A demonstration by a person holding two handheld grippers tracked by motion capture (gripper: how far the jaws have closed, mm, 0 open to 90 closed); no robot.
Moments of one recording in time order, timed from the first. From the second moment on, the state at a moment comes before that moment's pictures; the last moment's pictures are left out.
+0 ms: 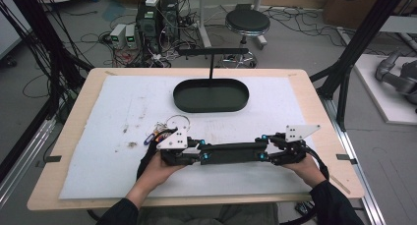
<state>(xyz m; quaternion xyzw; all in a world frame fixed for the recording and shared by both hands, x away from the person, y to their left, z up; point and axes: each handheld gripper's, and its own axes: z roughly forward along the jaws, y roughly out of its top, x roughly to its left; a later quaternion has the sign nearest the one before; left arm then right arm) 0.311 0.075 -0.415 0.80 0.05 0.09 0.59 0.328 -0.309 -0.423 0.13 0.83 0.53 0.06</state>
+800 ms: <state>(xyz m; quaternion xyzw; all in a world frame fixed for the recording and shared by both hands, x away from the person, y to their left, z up) 0.311 0.114 -0.395 0.76 0.16 0.13 0.61 0.336 -0.310 -0.402 0.14 0.81 0.56 0.12</state>
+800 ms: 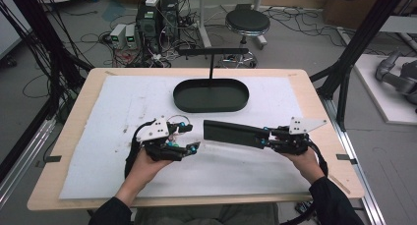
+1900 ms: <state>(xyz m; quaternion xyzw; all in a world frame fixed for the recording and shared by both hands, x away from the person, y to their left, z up) 0.253 0.187 -0.409 0.72 0.24 0.19 0.62 0.438 -0.250 -0.365 0.19 0.79 0.55 0.18</state>
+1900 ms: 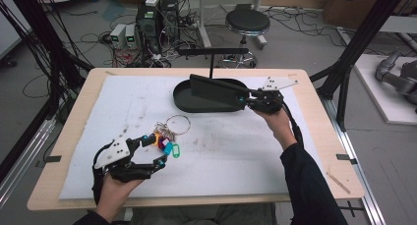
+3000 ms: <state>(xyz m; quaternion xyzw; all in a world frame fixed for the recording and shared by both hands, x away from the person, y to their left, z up) 0.249 0.188 -0.412 0.73 0.23 0.19 0.62 0.511 -0.216 -0.417 0.25 0.79 0.53 0.17</state>
